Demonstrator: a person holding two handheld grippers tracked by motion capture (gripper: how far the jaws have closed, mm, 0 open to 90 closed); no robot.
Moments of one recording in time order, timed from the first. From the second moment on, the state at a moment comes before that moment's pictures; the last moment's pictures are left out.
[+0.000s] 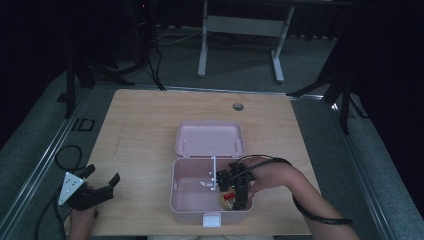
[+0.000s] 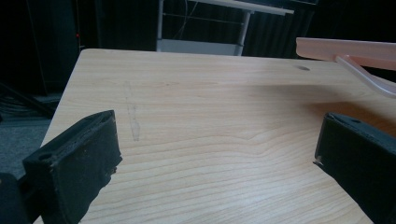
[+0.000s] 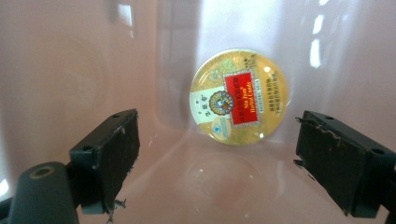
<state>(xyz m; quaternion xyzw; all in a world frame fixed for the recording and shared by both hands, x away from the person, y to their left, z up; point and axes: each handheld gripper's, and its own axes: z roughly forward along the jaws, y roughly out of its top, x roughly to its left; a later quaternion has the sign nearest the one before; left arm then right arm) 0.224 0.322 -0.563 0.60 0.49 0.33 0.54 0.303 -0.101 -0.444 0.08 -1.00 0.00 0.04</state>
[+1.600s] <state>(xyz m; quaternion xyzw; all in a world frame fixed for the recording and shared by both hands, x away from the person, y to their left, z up) 0.224 0.322 -0.563 0.60 0.49 0.33 0.54 0.370 -0.305 -0.525 -0.30 -0.87 -0.34 -0.20</state>
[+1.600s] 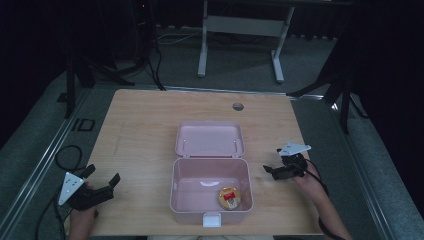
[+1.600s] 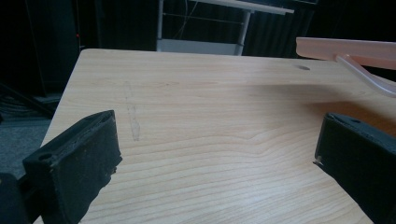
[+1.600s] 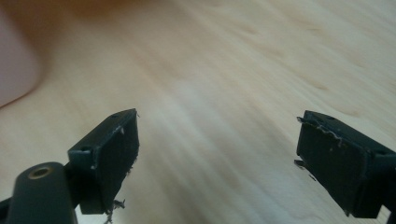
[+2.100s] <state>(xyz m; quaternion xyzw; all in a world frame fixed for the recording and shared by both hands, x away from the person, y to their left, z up) 0.224 0.322 -0.563 0.60 0.49 0.33 0.54 0.379 -0.325 -0.548 -0.43 -0.77 -0.34 -0.31</state>
